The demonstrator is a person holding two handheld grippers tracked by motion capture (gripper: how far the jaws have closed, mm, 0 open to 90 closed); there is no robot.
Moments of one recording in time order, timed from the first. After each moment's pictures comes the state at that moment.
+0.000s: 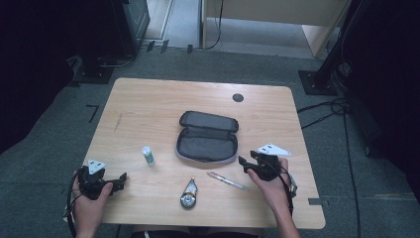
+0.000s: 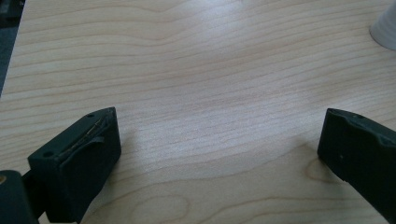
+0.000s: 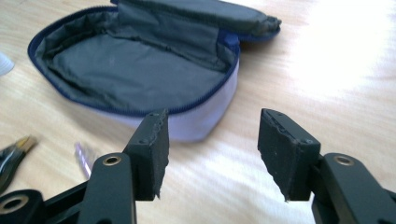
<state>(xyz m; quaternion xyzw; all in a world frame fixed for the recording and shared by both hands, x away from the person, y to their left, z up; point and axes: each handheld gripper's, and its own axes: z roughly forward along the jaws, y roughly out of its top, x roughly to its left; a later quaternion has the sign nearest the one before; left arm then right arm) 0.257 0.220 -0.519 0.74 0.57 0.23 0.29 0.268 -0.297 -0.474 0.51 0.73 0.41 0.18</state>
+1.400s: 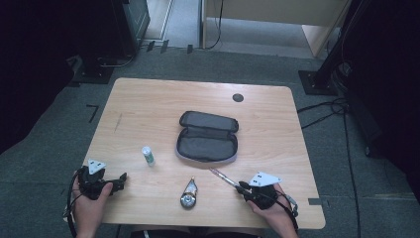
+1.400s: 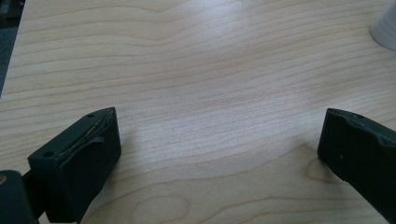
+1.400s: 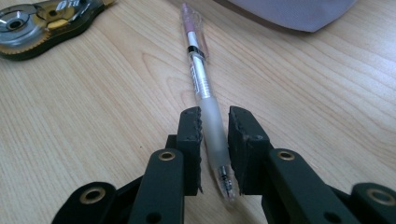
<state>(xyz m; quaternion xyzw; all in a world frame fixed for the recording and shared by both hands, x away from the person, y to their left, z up) 0.257 0.220 -0.519 0.74 0.57 0.23 0.29 0.211 -0.291 -0.517 0.38 0.83 0.38 0.13</state>
